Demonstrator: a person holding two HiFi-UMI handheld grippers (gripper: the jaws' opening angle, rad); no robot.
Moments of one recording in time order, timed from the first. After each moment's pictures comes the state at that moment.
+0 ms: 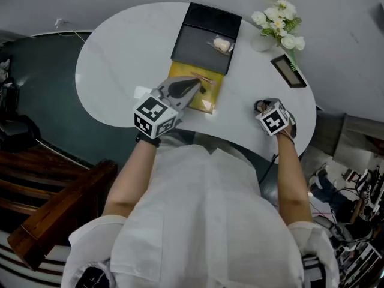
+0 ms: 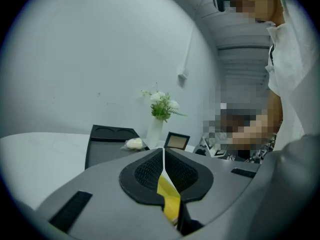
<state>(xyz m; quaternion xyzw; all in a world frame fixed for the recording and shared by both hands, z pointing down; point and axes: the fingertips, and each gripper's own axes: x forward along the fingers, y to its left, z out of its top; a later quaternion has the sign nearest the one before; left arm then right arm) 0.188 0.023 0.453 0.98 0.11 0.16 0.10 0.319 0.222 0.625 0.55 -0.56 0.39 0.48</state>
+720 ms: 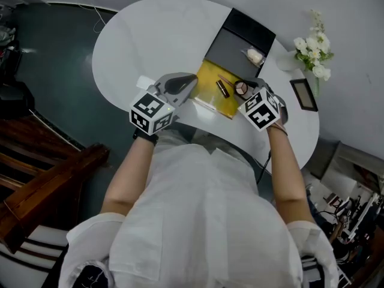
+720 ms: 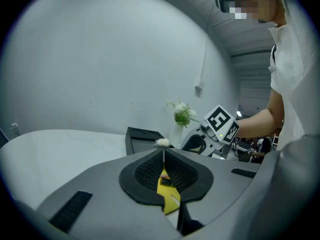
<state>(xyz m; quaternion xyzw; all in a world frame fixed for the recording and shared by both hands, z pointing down) 0.108 -0.054 0.455 0.98 0.01 0.13 0.13 0.214 0.028 0.535 0.48 -0.68 0.22 0.51</state>
